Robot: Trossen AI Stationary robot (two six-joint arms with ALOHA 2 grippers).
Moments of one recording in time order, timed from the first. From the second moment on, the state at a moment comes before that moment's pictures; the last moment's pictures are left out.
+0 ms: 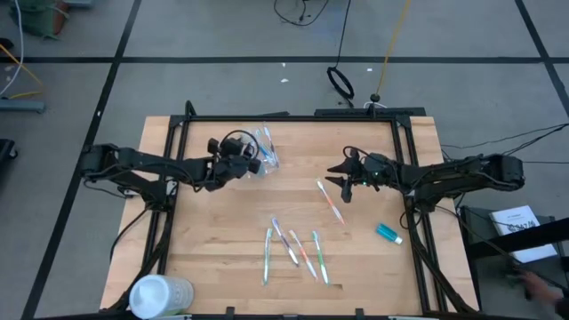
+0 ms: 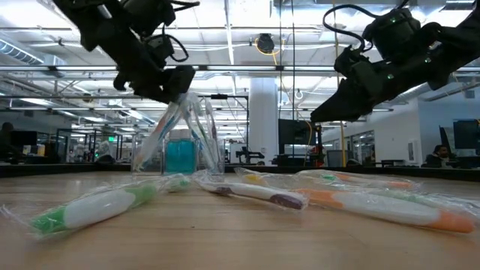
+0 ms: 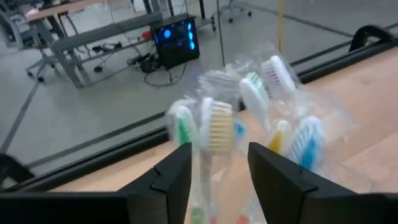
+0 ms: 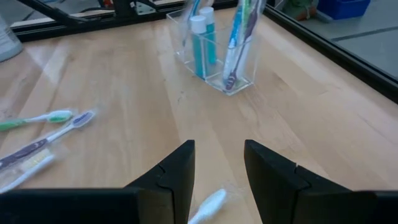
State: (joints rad) left arm 0.10 1.36 0.68 0.03 -0.97 -0.45; right arm -0.22 1.13 0.30 0.47 0.00 0.09
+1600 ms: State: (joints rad) left arm 0.10 1.06 0.81 -0.28 -0.68 -0.34; right arm -0.20 1.13 0.30 0.63 0.02 0.12
